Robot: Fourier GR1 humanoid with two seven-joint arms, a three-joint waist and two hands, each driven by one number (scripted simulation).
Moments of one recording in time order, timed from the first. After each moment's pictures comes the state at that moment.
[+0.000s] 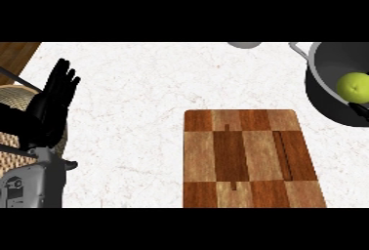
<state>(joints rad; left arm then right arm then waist) -0.29 0.03 0.28 -1.63 -0.08 -0.08 0.25 -0.64 -0.82 0.07 -0.59 0.22 -0.09 -0.92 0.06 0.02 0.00</state>
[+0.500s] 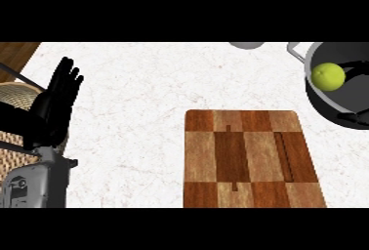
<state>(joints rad) -0.29 0.02 0.26 -1.64 -0.08 -0.06 0.25 -0.79 -0.76 0.12 -0.32 0.30 0.12 -0.92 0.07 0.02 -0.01</state>
